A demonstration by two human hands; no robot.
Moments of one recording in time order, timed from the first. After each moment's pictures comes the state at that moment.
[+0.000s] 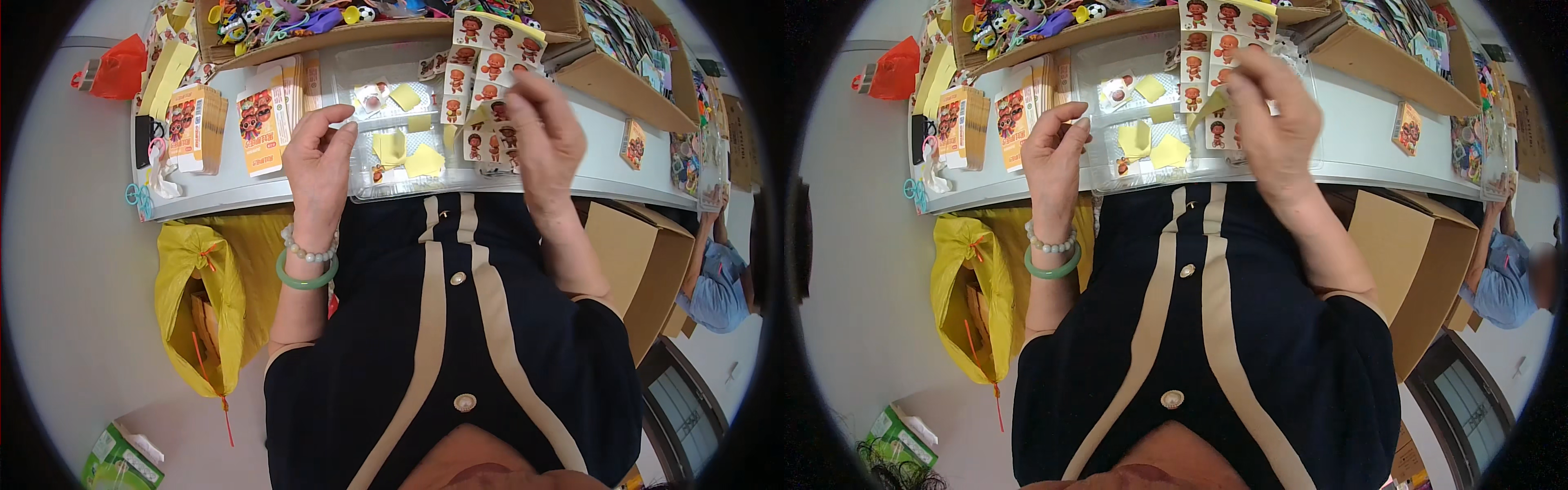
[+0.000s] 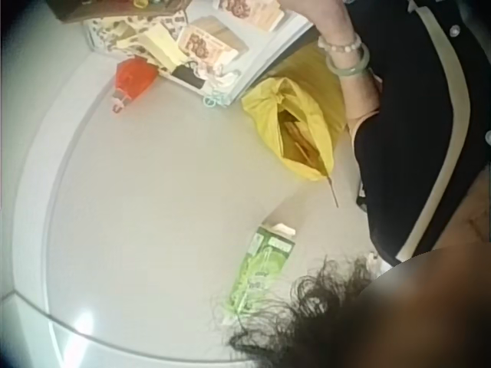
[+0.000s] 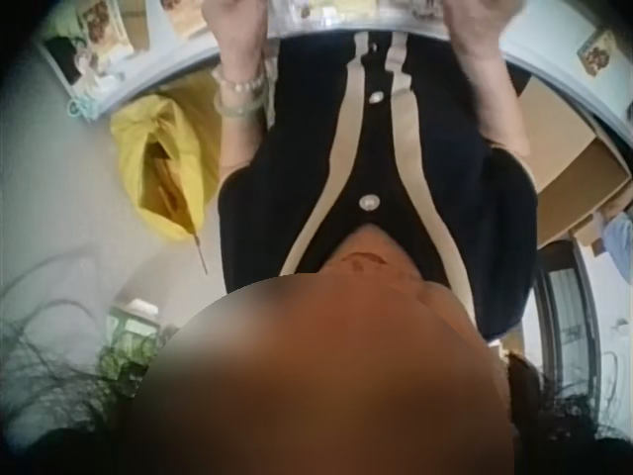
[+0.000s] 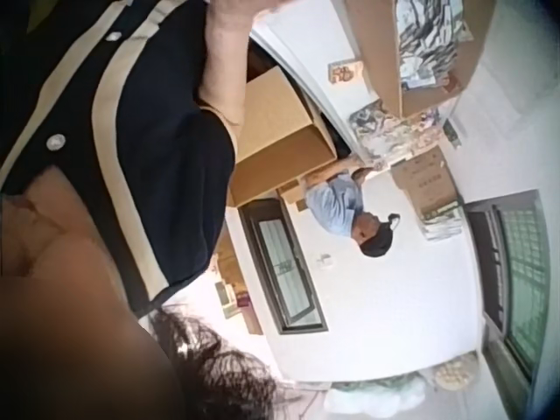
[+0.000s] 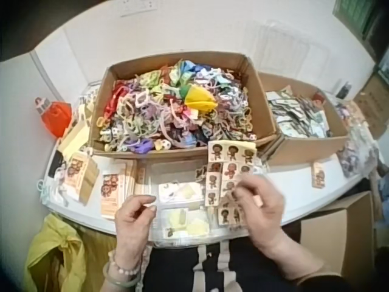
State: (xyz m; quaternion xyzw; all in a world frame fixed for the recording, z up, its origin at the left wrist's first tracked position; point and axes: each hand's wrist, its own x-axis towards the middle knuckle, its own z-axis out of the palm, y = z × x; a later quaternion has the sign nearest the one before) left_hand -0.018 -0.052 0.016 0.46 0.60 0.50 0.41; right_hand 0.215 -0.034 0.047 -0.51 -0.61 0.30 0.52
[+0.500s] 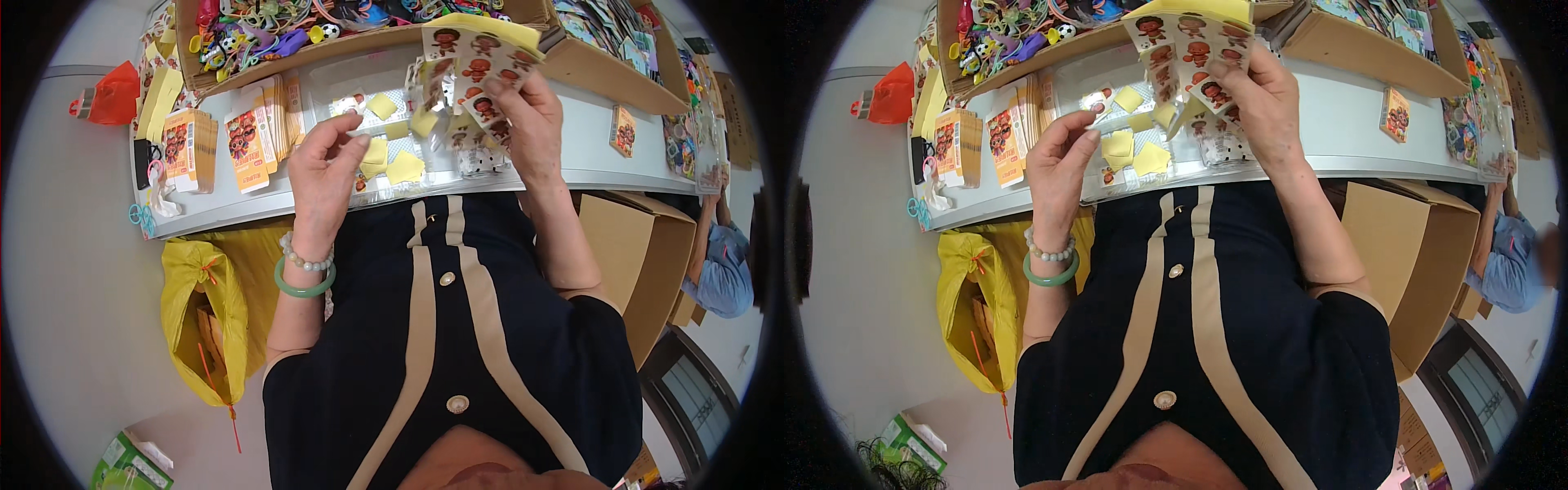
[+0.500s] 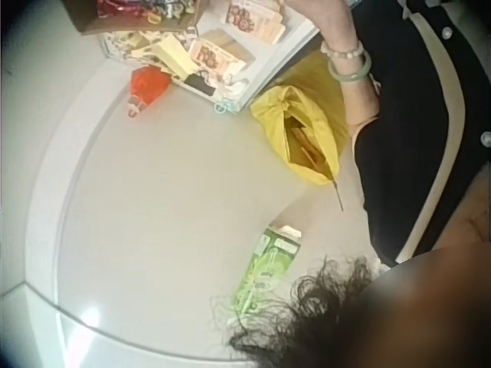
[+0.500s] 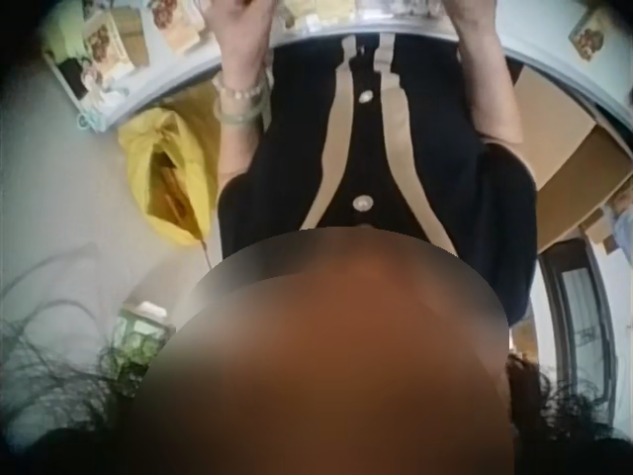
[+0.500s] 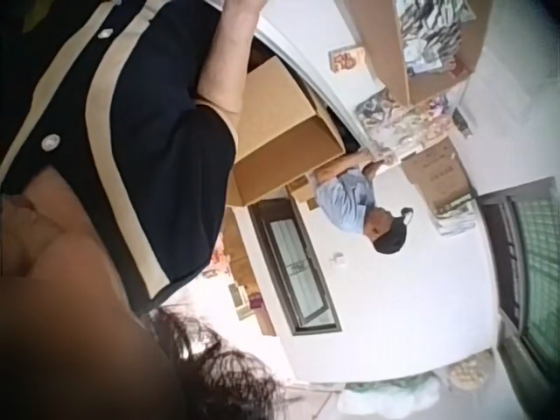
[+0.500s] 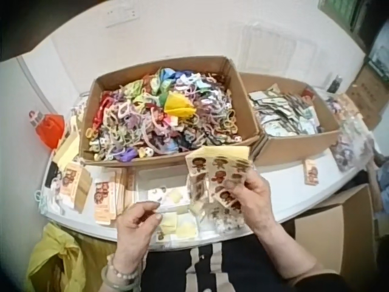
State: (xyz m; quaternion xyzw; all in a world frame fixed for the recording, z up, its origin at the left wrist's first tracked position) left_hand 0.006 -0.050 0.027 0.48 0.56 0.47 0.48; right_hand 0.235 -0.014 0.041 -0.46 -0.45 0.52 0.57
